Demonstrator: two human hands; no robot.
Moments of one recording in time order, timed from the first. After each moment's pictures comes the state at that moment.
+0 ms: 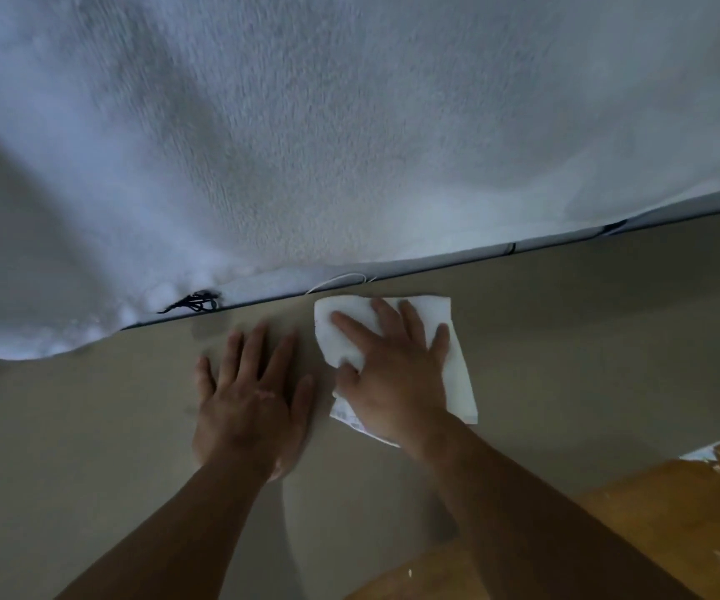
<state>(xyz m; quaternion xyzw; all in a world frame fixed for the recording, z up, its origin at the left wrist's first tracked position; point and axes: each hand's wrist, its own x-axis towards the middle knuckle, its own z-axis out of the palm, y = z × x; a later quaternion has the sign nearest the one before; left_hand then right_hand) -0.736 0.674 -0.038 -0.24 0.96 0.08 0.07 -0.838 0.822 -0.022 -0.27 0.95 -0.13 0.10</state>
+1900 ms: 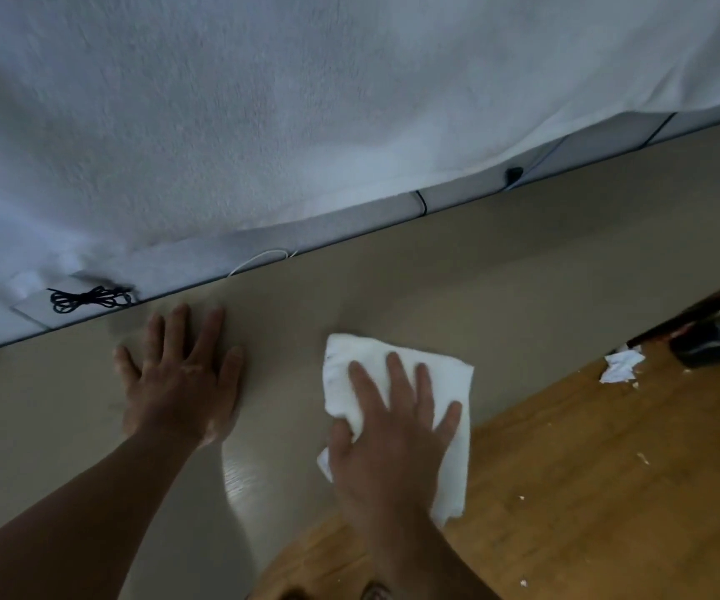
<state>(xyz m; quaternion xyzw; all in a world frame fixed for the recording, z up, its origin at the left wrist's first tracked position) -0.744 0.667 -0.043 -0.23 0.97 0.07 0.09 -0.727 0.895 -0.028 -0.04 0.98 -0.18 -0.03</state>
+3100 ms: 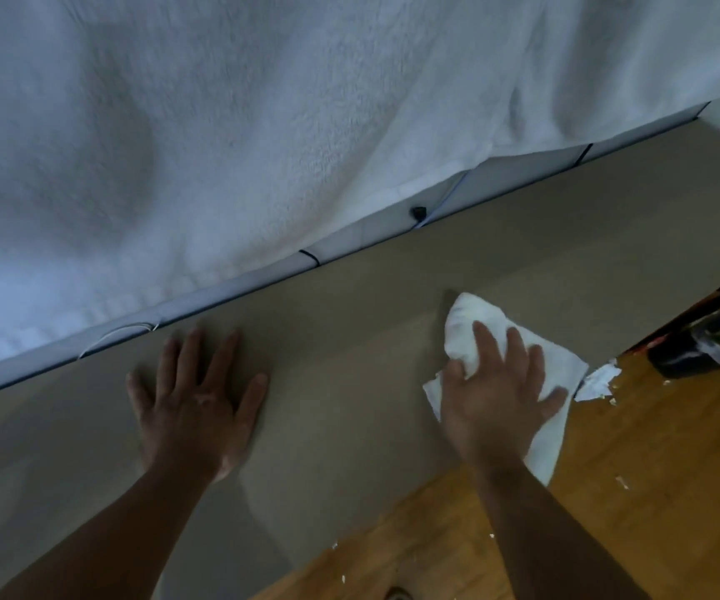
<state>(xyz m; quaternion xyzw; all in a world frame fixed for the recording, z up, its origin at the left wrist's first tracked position) -0.861 0.813 -0.047 -0.19 0.98 0.05 0.04 -0.923 1.110 -0.037 0.13 0.98 -0.16 -0.04</state>
